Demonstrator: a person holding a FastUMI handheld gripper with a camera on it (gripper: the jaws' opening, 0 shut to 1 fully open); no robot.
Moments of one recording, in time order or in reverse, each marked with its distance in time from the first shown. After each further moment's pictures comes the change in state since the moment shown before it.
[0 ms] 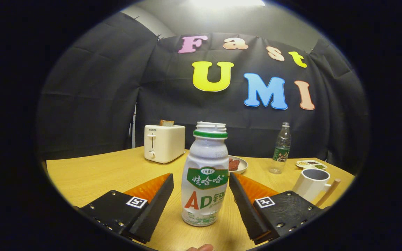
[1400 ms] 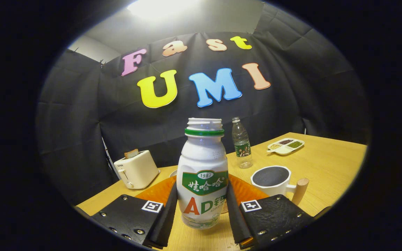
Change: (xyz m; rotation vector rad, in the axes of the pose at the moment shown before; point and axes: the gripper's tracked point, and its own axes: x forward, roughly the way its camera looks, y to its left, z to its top) arm -0.030 -0.116 0.037 0.405 -0.008 -0.222
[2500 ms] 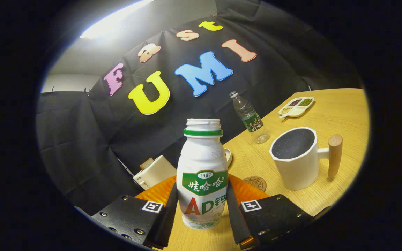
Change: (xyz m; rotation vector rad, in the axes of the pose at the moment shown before) arm 0.021 0.015 -0.029 0.322 0.090 0.097
